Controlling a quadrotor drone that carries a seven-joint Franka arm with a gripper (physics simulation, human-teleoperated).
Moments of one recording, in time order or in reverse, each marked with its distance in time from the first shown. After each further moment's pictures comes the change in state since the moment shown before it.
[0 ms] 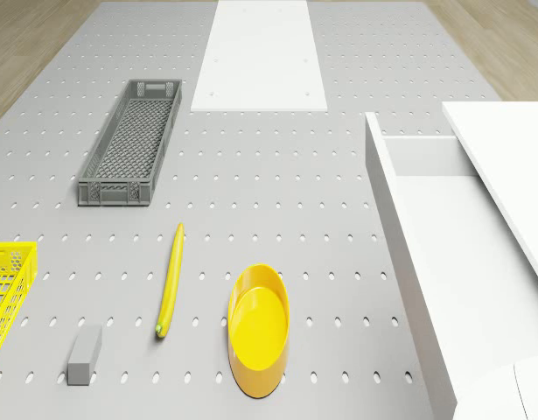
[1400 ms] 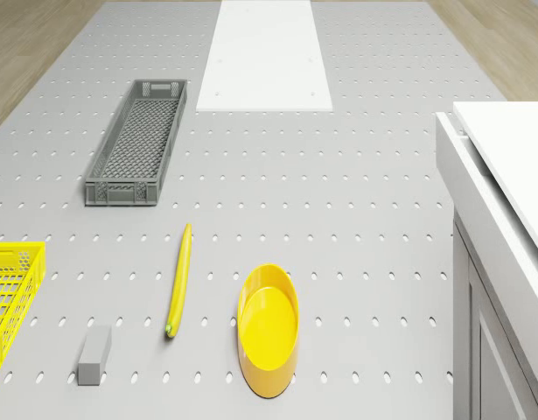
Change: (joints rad) arm 0.299 -0.039 -0.060 0.042 -0.432 0.199 -0.300
